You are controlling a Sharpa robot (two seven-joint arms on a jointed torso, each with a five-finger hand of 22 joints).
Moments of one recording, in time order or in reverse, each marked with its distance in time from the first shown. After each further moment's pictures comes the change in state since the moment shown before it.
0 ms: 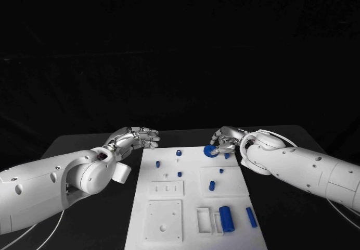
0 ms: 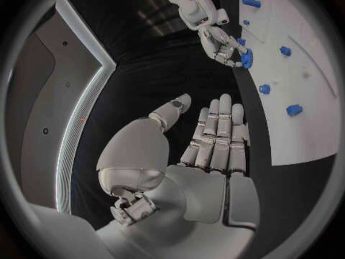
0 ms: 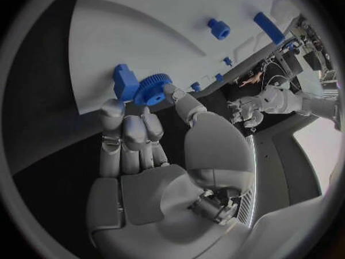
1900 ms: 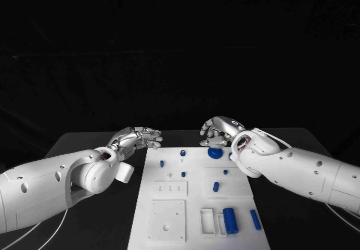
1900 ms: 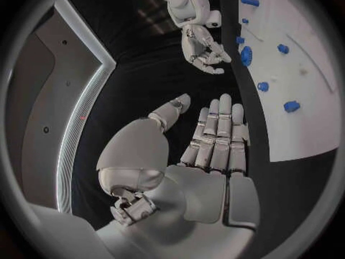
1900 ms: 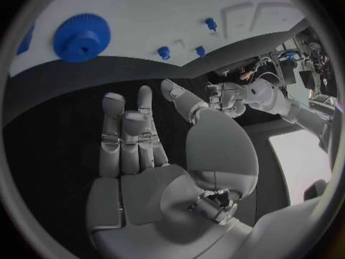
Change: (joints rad) left arm 0.000 0.004 0.000 -0.001 -0.001 -0.009 -0.002; left_hand -0.004 -0.004 0.000 0.000 0.000 0.000 0.000 0.004 -0.002 -0.004 0.004 0.000 0.000 0.000 0.000 0.004 -0.001 0.000 0.000 0.000 0.000 0.001; right arm 0.017 -0.018 0.004 0.168 -0.067 -0.254 -0.015; right_hand 0.048 -0.074 0.111 -0.001 -0.075 0.092 -0.036 0.086 0.006 0.193 -0.041 -0.753 -0.635 0.024 -0.036 -0.123 -0.184 0.050 -0.006 0.052 -0.215 0.000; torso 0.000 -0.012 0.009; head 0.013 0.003
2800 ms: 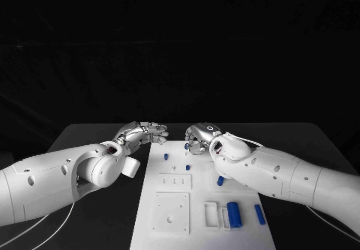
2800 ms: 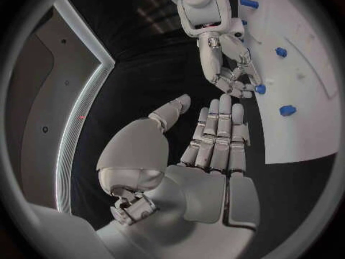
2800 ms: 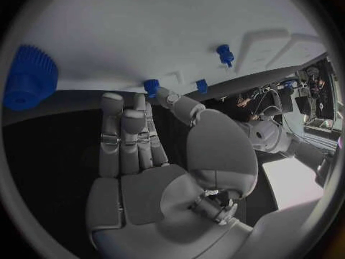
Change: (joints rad) left arm 0.000 0.008 0.000 0.030 -0.002 -0.030 -0.006; left_hand -0.004 0.004 0.003 0.003 0.000 0.000 0.000 0.005 -0.005 0.000 0.000 0.008 -0.002 0.000 0.000 0.004 -0.003 0.000 0.007 0.000 0.000 0.001; right arm -0.036 0.239 -0.055 -0.188 -0.243 0.045 -0.066; right_hand -0.035 0.007 0.198 0.068 -0.084 -0.017 0.043 -0.017 -0.014 -0.204 0.073 -0.370 -0.308 0.002 0.064 -0.052 -0.010 -0.019 -0.008 0.012 -0.008 -0.001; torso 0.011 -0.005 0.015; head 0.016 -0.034
